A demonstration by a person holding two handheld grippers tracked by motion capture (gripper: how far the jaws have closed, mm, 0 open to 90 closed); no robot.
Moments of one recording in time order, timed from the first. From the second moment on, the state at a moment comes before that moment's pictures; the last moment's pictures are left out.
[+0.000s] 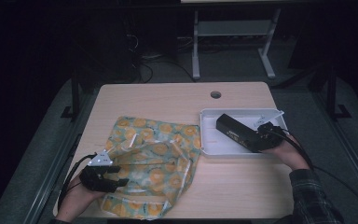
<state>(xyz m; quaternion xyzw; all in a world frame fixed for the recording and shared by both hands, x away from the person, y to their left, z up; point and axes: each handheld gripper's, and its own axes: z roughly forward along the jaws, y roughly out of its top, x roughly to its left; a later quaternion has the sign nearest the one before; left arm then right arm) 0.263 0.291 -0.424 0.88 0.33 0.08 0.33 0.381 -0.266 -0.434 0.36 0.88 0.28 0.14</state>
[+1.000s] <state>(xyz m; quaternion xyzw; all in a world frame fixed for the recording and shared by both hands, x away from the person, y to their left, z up) 0.262 0.289 -0.424 0.88 0.33 0.07 0.33 0.411 -0.259 -0.384 0.42 0.84 0.33 0.12</state>
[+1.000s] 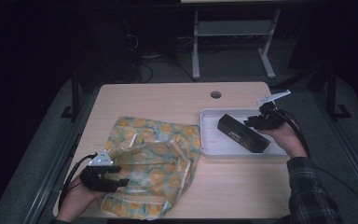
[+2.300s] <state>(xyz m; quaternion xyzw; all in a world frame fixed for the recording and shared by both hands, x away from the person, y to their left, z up) 0.261 0.290 -0.426 0.88 0.33 0.07 0.33 0.431 -0.240 -0.415 0.40 0.87 0.27 0.09</state>
